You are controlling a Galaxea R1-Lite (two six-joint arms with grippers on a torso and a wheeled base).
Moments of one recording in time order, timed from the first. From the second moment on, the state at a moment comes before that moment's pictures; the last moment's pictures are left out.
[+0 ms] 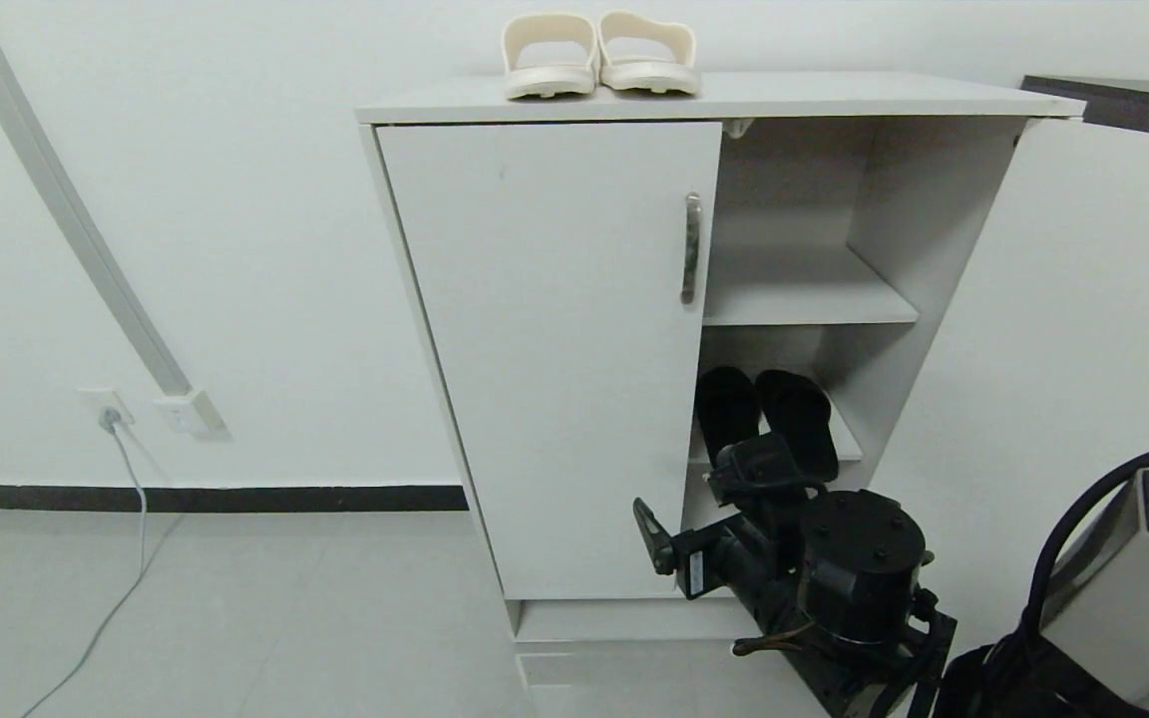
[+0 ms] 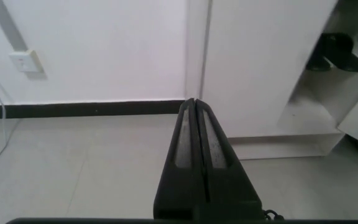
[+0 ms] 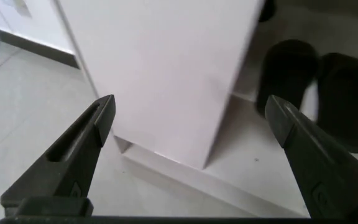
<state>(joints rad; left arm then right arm) 0.00 0.00 0.00 0.00 0.00 0.00 0.87 2.04 -0.63 -1.37 -0.46 -0.01</state>
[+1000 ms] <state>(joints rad) 0.00 0.00 0.00 0.00 0.00 0.00 0.81 2.11 -0.56 -1.57 -0.39 -0.07</state>
